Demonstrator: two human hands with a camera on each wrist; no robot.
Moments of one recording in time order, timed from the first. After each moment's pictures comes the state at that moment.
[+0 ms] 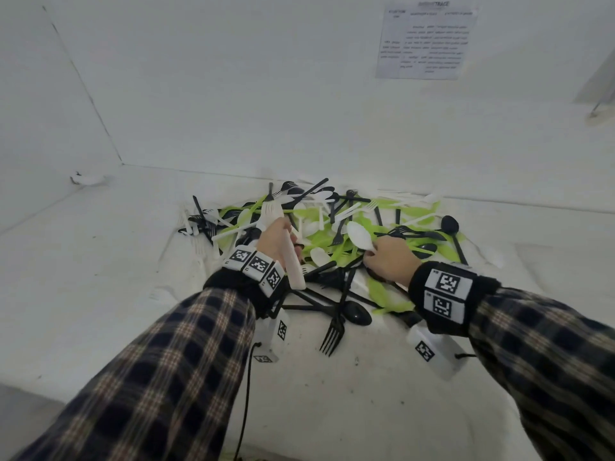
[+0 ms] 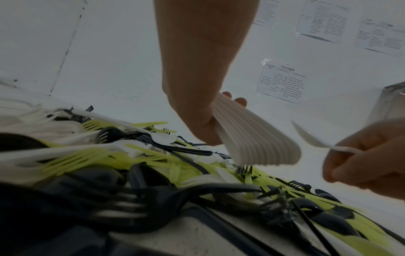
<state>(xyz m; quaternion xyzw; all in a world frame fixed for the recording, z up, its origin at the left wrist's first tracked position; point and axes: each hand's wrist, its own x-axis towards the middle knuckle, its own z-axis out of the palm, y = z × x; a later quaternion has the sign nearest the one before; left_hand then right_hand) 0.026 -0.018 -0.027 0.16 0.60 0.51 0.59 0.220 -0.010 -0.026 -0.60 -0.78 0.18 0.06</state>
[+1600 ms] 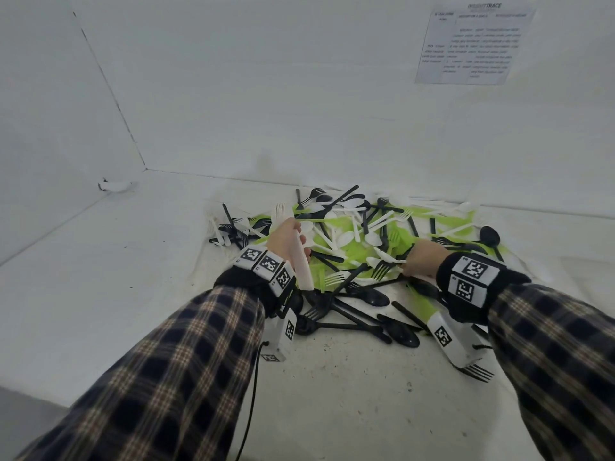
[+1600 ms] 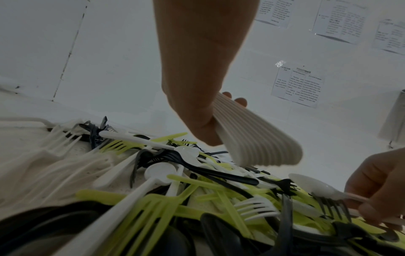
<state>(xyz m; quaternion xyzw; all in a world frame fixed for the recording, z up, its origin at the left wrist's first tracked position) -0.037 -0.008 -0.006 0.15 0.58 0.48 0.64 0.194 0.045 -0.035 -0.69 -0.71 0.16 -0.08</state>
